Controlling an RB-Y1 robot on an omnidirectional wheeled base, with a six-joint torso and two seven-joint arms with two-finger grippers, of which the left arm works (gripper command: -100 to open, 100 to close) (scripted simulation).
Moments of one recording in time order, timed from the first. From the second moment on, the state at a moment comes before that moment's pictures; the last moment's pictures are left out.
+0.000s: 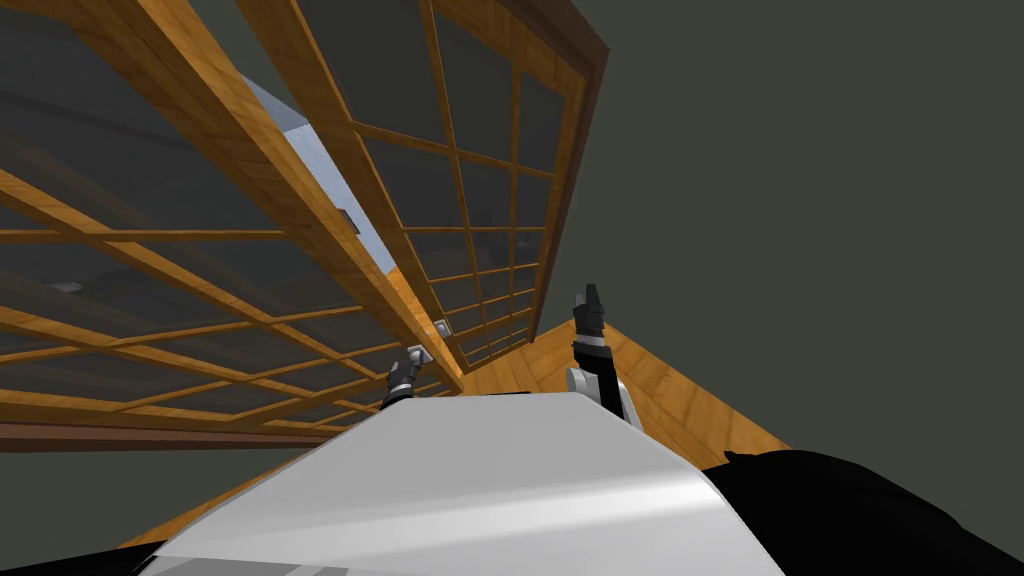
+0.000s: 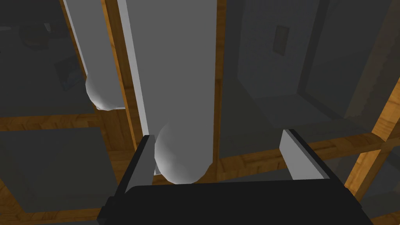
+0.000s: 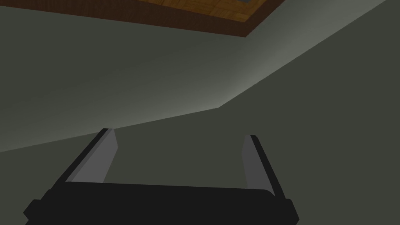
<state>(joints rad) 0.07 0.11 0.54 -0.72 -0.13 -0.80 -1.30</state>
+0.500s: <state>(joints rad) 0.06 0.12 0.53 -0.70 -0.13 -0.78 -1.27</state>
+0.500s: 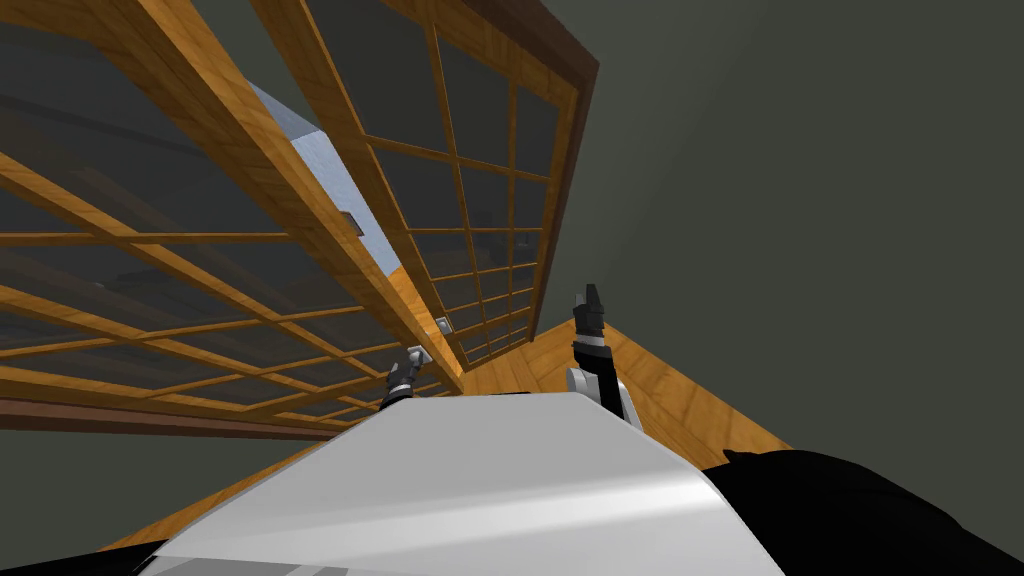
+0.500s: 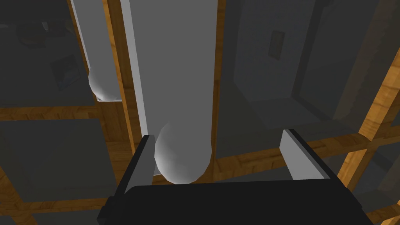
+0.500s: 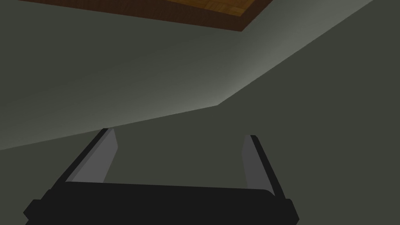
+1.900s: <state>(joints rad) 0.05 0.12 0.49 -0.68 -0.08 -0.82 -1.12</state>
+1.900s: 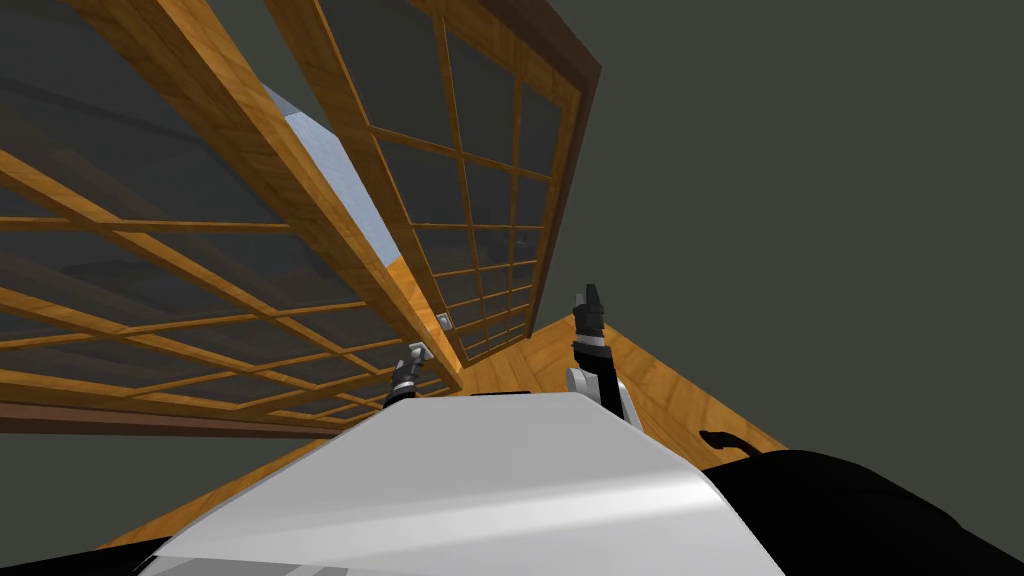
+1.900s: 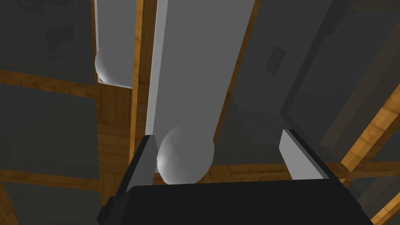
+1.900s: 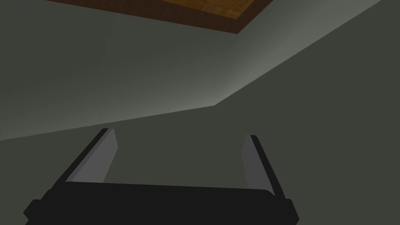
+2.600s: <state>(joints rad) 0.04 0.13 0.46 -0.66 -0.05 -0.83 -1.01</state>
